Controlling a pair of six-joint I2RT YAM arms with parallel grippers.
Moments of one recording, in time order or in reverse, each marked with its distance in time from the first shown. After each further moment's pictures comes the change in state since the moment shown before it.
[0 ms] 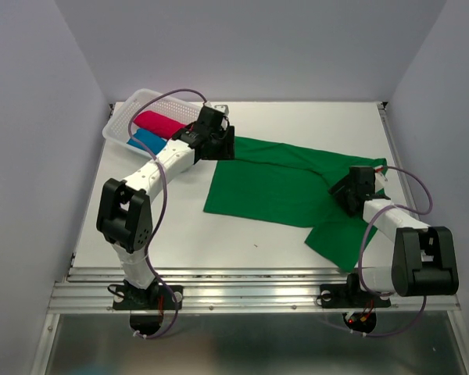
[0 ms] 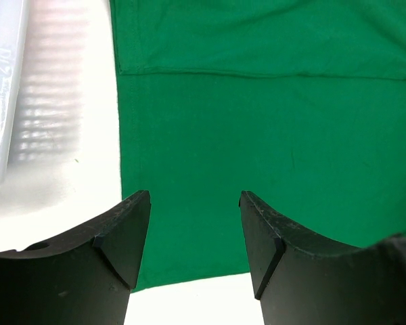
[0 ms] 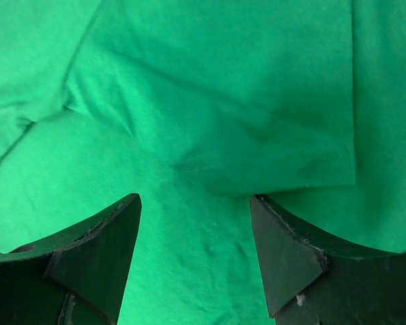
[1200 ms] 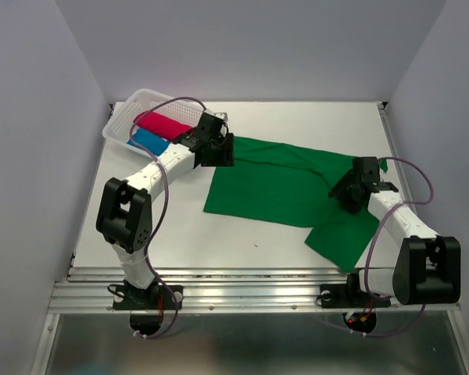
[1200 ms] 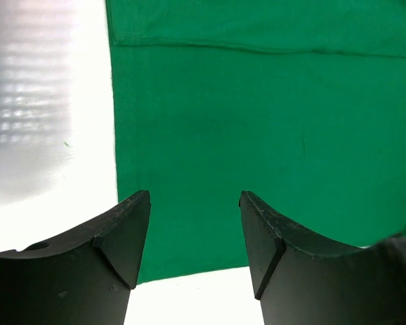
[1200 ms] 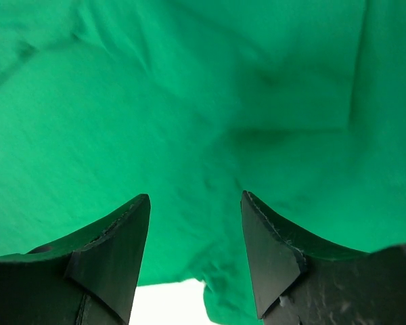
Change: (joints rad) left arm 0.003 -0.004 -0.072 0.022 0.024 -0.017; right arm 0.000 -0.058 0.161 -0.352 -0.106 -0.109
